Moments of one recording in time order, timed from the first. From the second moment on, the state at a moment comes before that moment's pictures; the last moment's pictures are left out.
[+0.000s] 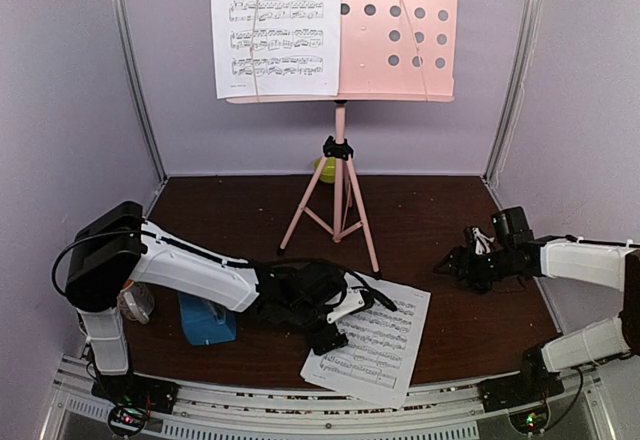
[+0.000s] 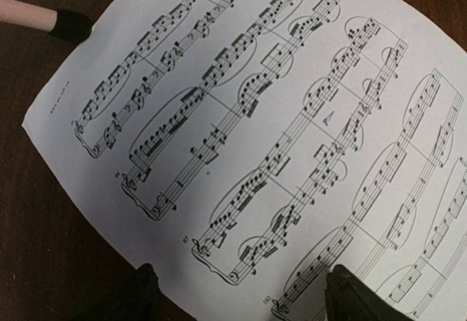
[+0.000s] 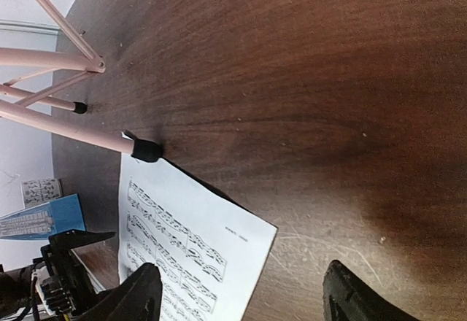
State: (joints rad) left arm -1.20 1.93 1.13 -0.18 -0.04 0.11; right arm 0.19 1.25 0.56 -0.24 -0.51 0.55
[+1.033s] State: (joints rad) left arm -1.30 1.69 0.85 -0.17 0.01 0.38; right arm 0.18 1.26 0.46 -0.25 -0.55 0.55
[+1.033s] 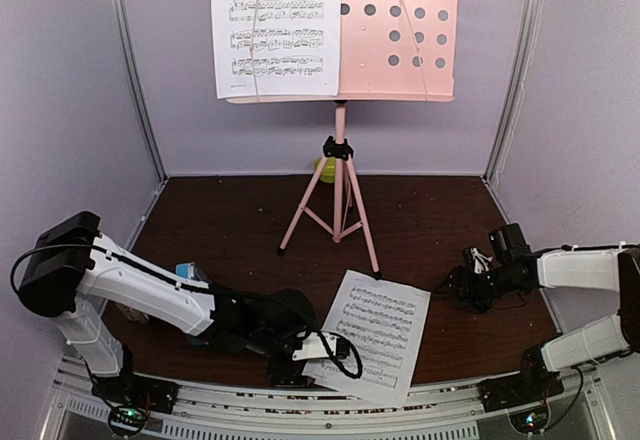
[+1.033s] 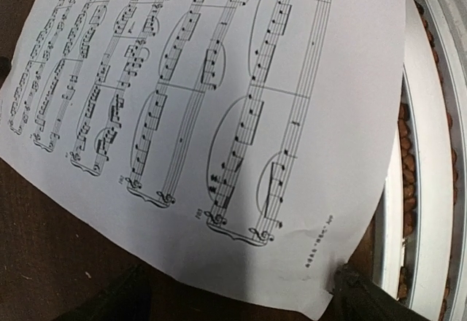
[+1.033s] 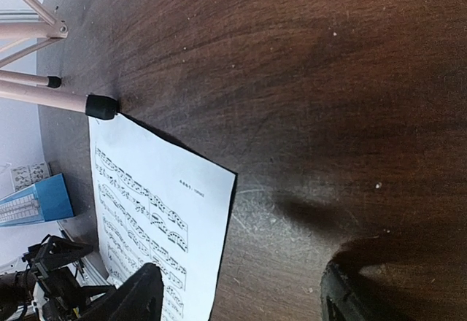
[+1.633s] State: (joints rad) left arm -1.30 1.86 1.01 -0.10 -0.01 0.27; right arm 0.20 1.18 0.34 -0.14 -0.60 0.60
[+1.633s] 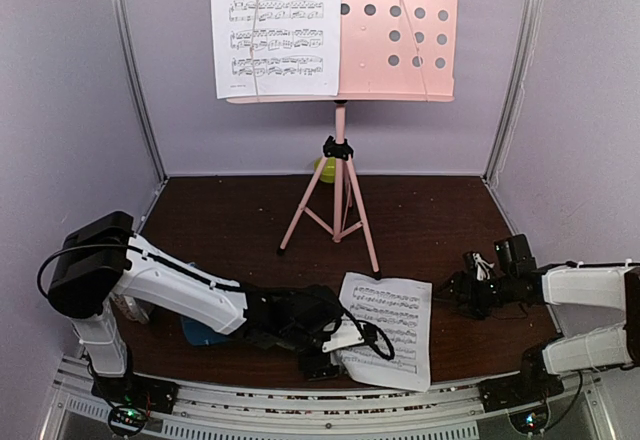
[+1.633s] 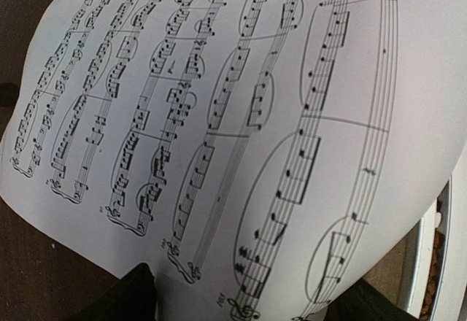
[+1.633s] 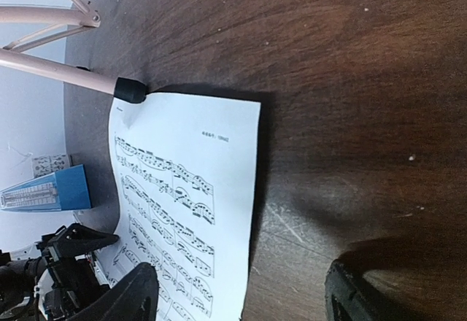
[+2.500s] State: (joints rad) left arm -1.22 1.88 1.03 0.01 0.00 0.08; right arm 0.29 1.21 0.27 0.01 -0.81 0.75
